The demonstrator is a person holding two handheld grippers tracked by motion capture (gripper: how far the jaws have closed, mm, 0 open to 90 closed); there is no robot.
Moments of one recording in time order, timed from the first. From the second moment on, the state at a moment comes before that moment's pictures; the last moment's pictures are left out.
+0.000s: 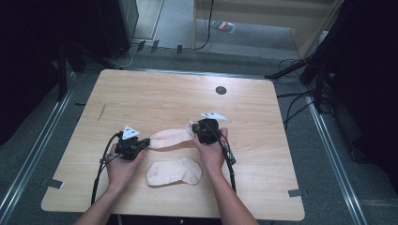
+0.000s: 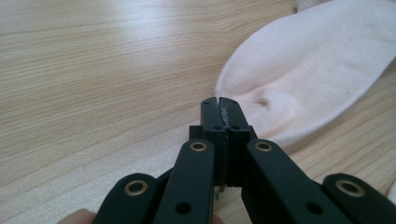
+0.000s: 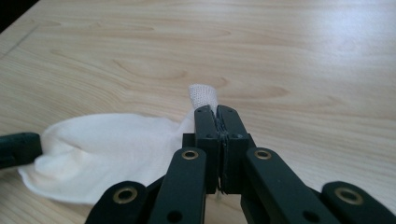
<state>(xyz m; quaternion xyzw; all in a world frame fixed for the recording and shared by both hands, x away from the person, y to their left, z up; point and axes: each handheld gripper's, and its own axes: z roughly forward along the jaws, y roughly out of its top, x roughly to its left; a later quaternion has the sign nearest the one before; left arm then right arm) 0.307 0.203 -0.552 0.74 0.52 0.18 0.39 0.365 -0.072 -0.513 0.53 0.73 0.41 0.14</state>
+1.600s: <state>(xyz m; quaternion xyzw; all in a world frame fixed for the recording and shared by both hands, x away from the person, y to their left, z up) 0.312 0.201 -0.550 0.73 0.52 0.16 0.40 0.360 -0.085 -0.546 0.49 0.76 0.38 0.18</state>
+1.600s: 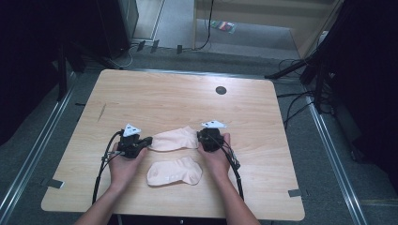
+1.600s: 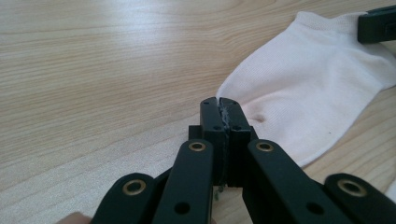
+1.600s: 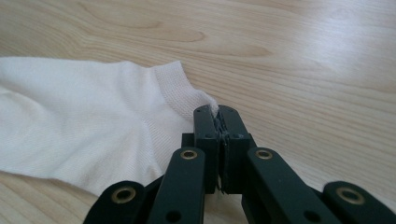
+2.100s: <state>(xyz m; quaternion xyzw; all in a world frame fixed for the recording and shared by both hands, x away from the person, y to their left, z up) 0.296 0.218 -0.528 0.72 0.50 0.15 0.45 0.329 -0.107 -0.522 0.50 0.74 0.42 0.16</state>
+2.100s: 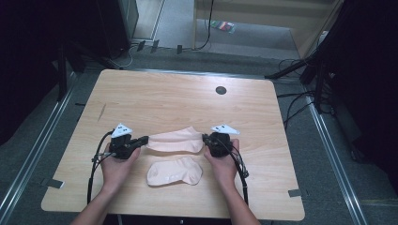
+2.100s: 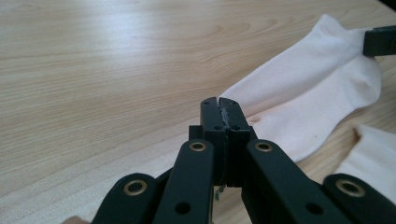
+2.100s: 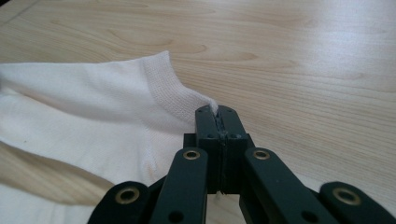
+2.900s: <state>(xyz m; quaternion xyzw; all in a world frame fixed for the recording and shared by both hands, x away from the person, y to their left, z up) 0.232 0.216 -0.506 0.73 0.47 0.14 0.48 0.256 -0.127 -0.507 0.49 0.73 0.46 0.15</state>
